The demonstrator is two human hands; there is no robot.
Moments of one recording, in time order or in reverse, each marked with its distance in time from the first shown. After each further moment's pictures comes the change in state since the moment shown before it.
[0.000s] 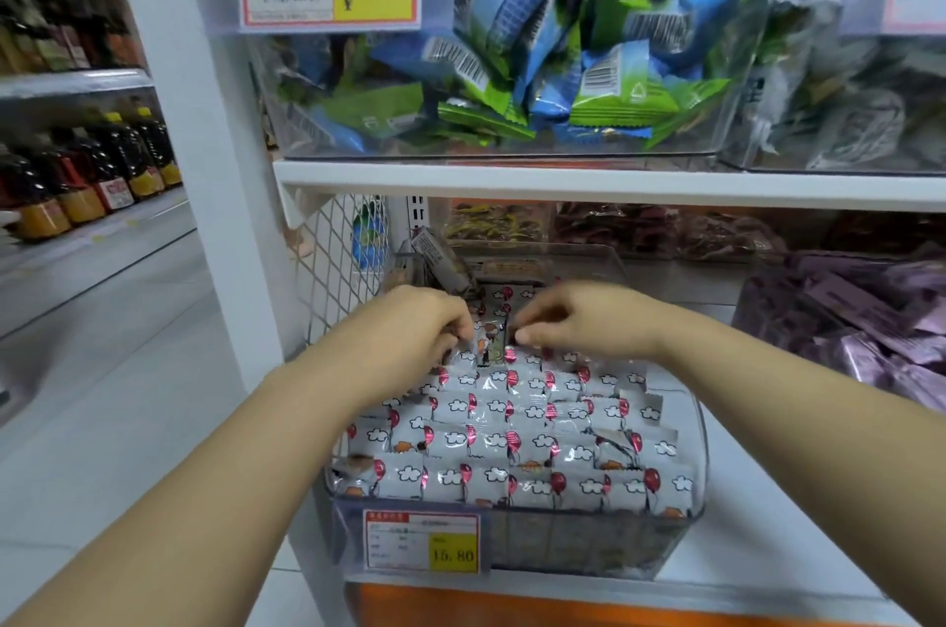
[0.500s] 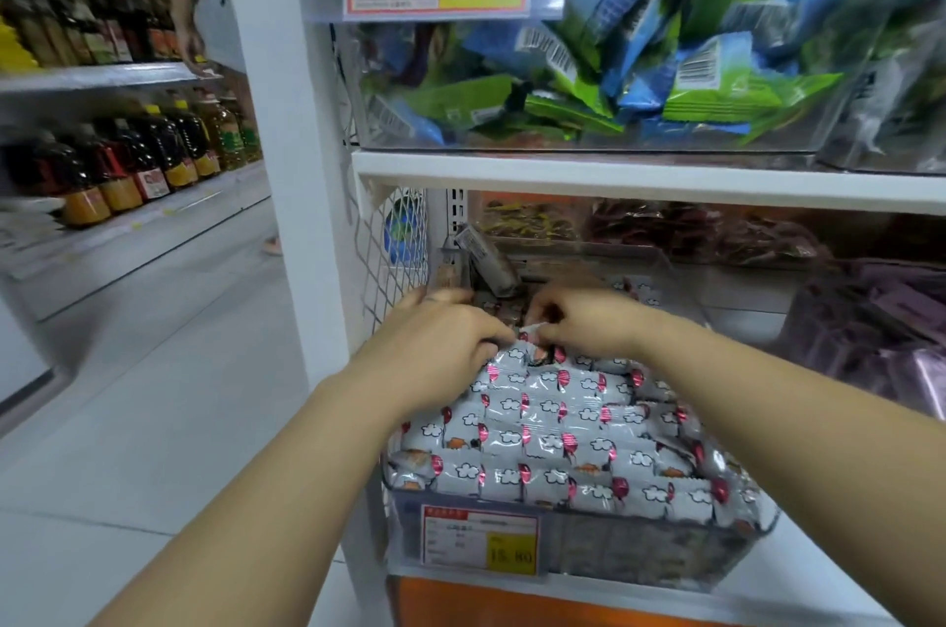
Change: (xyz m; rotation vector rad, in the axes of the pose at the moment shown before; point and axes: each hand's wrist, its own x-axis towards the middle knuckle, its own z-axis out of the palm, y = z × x) left_hand -0.009 -0.018 0.012 0.068 0.024 0.009; right_hand 0.047 -0.017 0.026 -0.121 0.032 0.002
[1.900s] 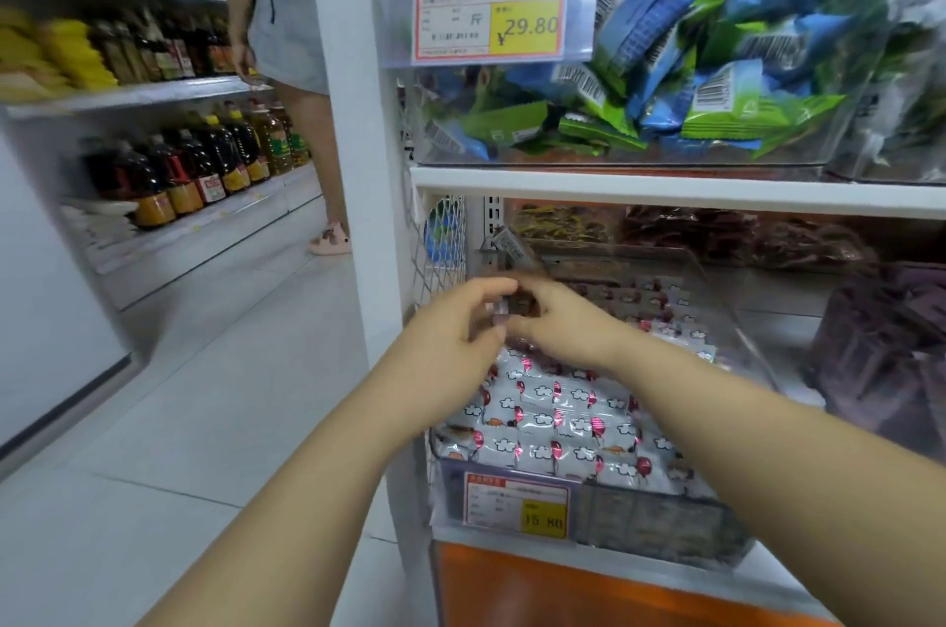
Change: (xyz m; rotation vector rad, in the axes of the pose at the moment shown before) left_hand -0.053 0.014 -0.022 -0.697 0.246 -0.193; right_hand -0.006 -0.049 0.019 0.501 0.131 -0.190
